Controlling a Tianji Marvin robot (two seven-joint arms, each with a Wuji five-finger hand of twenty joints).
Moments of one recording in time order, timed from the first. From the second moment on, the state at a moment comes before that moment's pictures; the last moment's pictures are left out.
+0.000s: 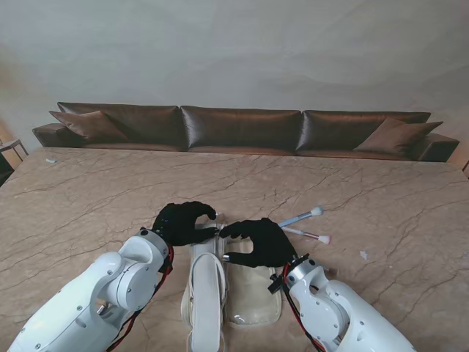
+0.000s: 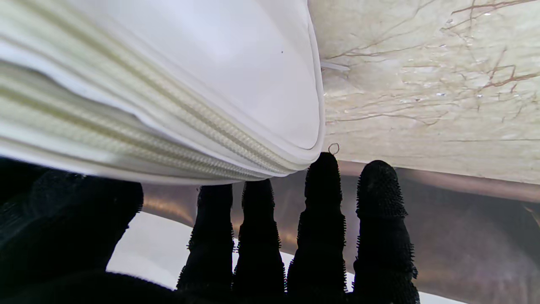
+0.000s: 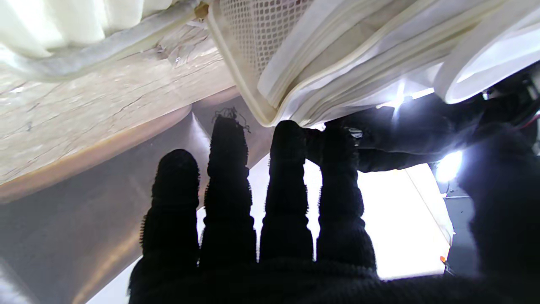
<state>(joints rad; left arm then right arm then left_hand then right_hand) 1.48 -1.07 -1.03 -1.75 0.89 0.18 -0.12 -1.55 -1.14 1.02 -1.51 -0.72 -0.31 -0.32 0.31 -0.26 0.65 -0.05 0.45 -0.04 0.57 0.44 0.51 -0.03 0.38 0.47 0.59 0.21 0.41 0.70 0.29 0.32 1.03 0.67 0.15 -0.48 0.73 -0.07 0.63 -0.18 0.59 0.34 0.80 -0.06 0.60 0.35 0.71 0.12 0.60 0.75 0.37 0.19 1.13 0.86</state>
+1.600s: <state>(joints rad) 2.08 -1.08 -1.19 -2.16 0.93 0.31 -0.01 -1.60 -1.14 1.07 -1.46 -0.71 -0.26 -0.35 0.41 -0.22 0.09 0.07 0.16 0.24 0.02 0.12 0.15 0.27 0.06 0.11 0.21 0.40 0.20 0.30 0.02 0.49 0.73 0.55 0.15 -0.46 0.88 -0.08 0.62 -0.19 0.58 0.34 0.79 -0.06 0.59 0.34 0.69 0.12 0.59 0.74 0.34 0.19 1.10 0.85</state>
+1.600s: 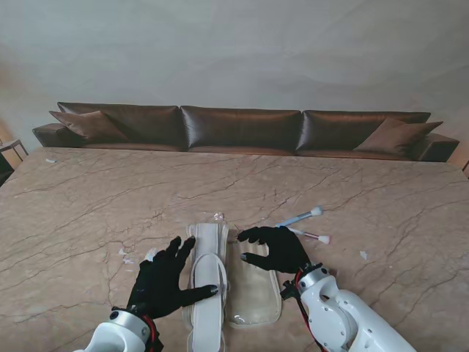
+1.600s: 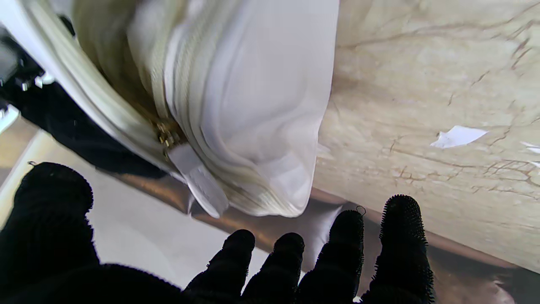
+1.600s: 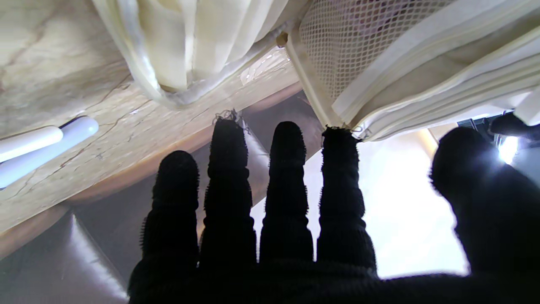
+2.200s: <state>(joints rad) 1.96 -1.06 -1.08 -2.12 1.09 0.46 -0.14 -1.60 -1.14 1.07 -1.46 -0.71 -0.27 -0.35 0.51 -0.50 0.69 -0.04 0.14 0.19 0.01 0.08 0.13 0.22 0.02 0.16 0.53 0.28 0.37 0.53 0.29 0.29 0.93 0.59 0.15 -0.47 0.90 -0.08 0.62 -0.20 0.58 0.34 0.79 -0.06 0.59 0.34 0.69 0.12 0.59 0.74 0.34 0.19 1.10 0.85</state>
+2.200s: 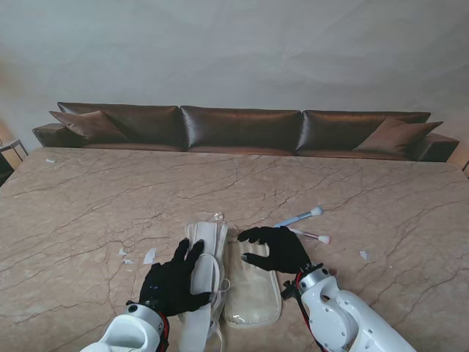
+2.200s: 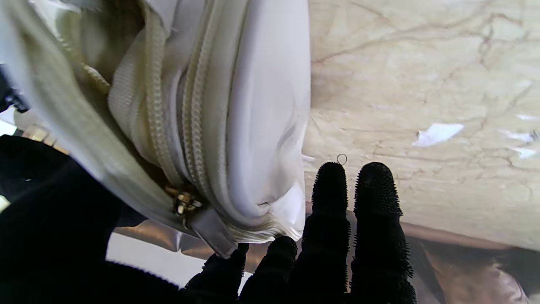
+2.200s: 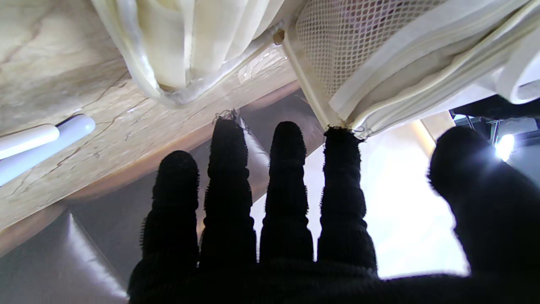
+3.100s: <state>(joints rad) 1.90 -1.07 -1.10 -2.04 1.07 0.50 -0.02 -1.59 -1.14 1.06 -1.45 -0.72 -0.28 -0.34 0.64 -0.62 0.93 -0.09 0.20 0.34 0.01 0.08 0.32 0.14 0.61 0.53 0.72 0.14 0.63 0.91 0.41 0.23 1.03 0.62 0.15 -0.47 0.97 -0.09 0.62 -0.24 0.60 0.34 0.79 -0.06 0.59 0.34 0.70 0.12 0.59 0.74 0.34 0.19 1.09 0.85</state>
